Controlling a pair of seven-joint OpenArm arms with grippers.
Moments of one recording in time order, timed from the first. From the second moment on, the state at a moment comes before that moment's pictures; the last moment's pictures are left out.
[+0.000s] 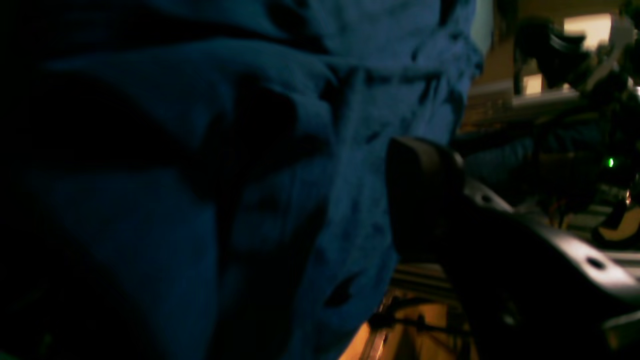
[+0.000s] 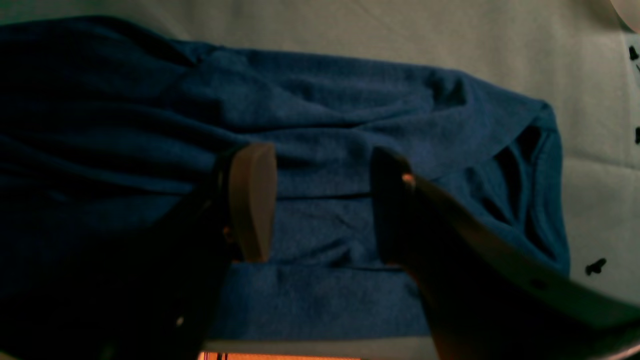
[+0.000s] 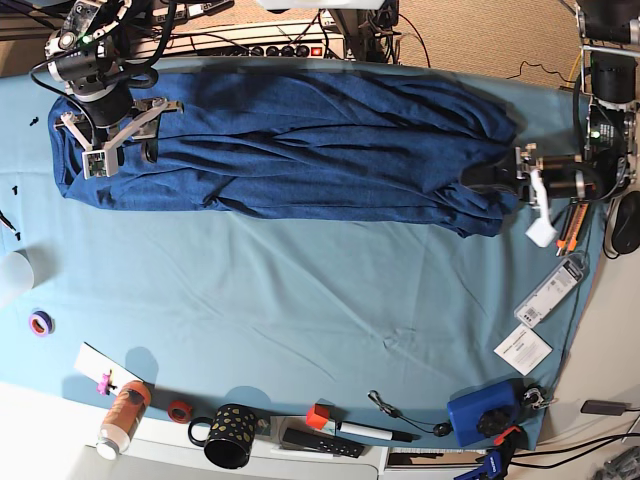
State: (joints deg) left arm -6.6 -31.2 5.9 58.0 -89.8 -43.8 76.6; right arm -24.1 3.8 34.2 127.9 17.6 29.5 -60.4
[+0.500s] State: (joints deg) left arm -7.7 -31.6 8.5 58.3 -88.2 -44.4 77.7; right arm -24.1 3.8 34.2 127.9 17.6 29.5 -60.4
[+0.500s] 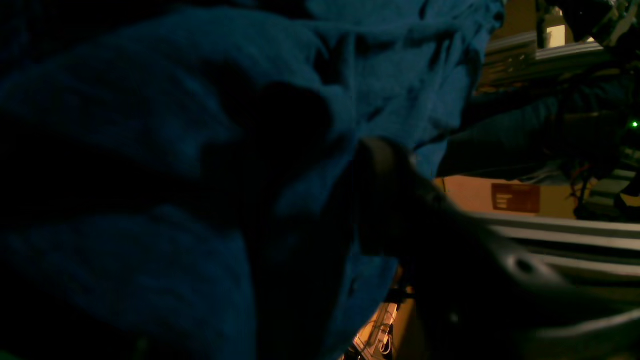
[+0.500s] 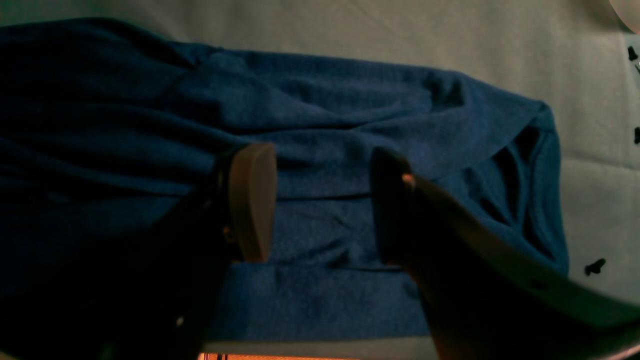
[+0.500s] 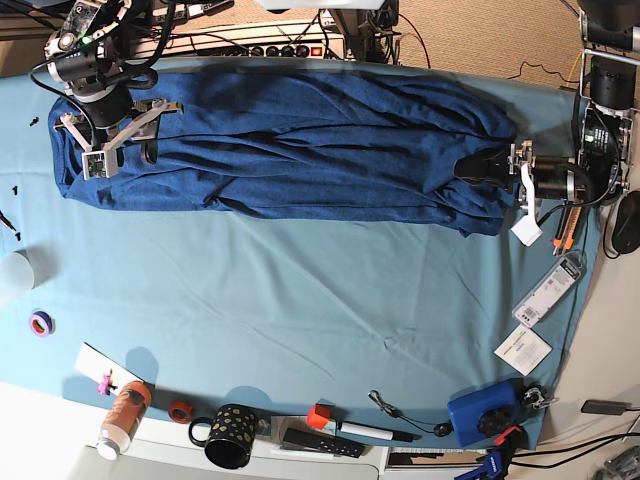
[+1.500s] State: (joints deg) left arm -7.1 -30.9 8.9 63.1 -79.7 -43.5 77.6; right arm -24.1 3.8 34.2 128.0 17.6 29.5 -60.4
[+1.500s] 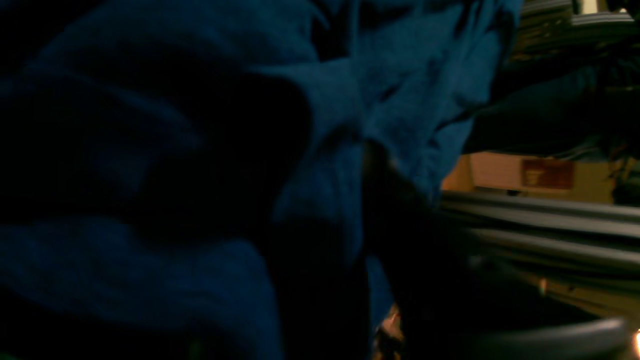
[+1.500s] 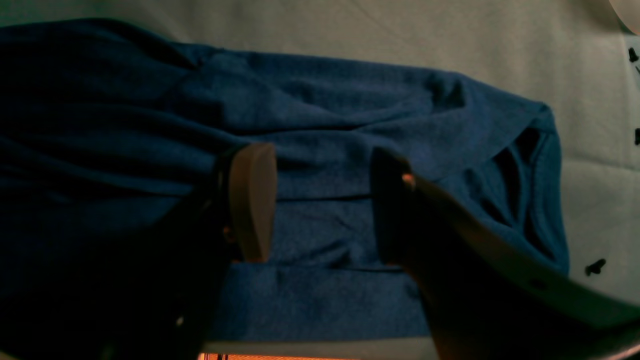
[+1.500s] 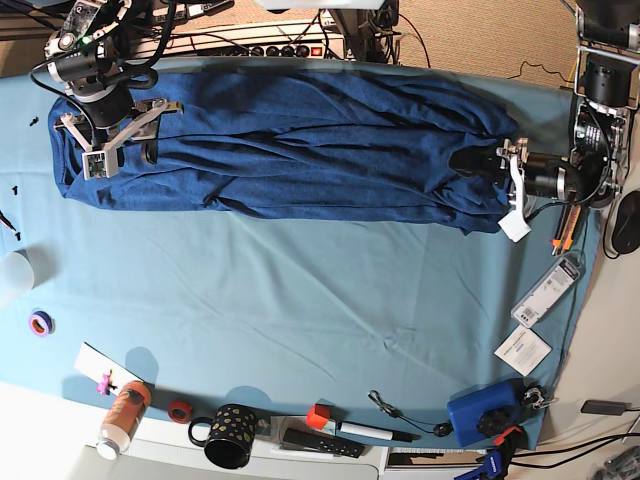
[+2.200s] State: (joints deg) left arm -6.0 -30.0 9.9 79.3 -67.2 -42.0 81.0; right arm -24.1 3.8 34.2 127.9 17.6 28.0 -60.0
